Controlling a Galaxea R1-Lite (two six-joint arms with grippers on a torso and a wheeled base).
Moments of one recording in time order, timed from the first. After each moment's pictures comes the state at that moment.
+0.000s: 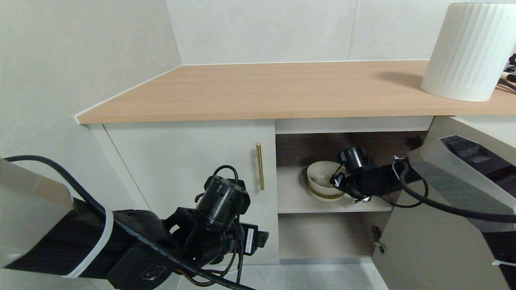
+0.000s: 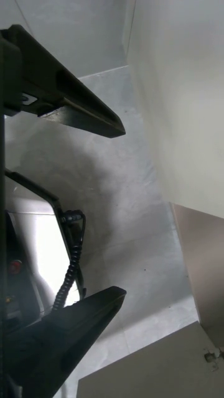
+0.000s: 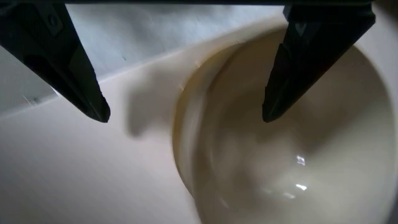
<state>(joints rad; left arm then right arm) -0.71 1.89 -0.81 -0.26 0.25 -0.39 0.34 2.44 -1.57 -0.10 -0.33 0.73</state>
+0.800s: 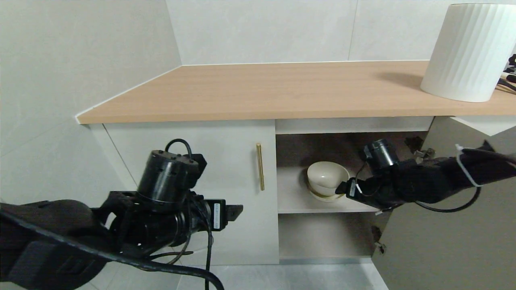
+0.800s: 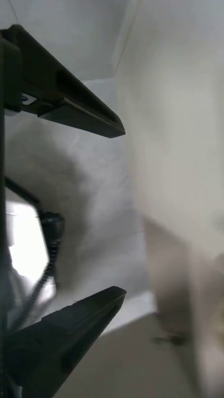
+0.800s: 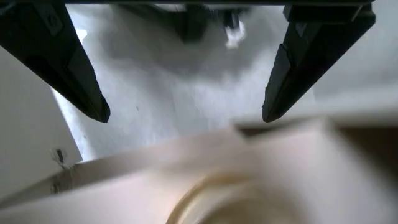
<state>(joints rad) -0.59 1.67 -0.76 -0.25 0.25 -0.39 0.40 2.02 -1.14 -0.05 -0.17 0.61</state>
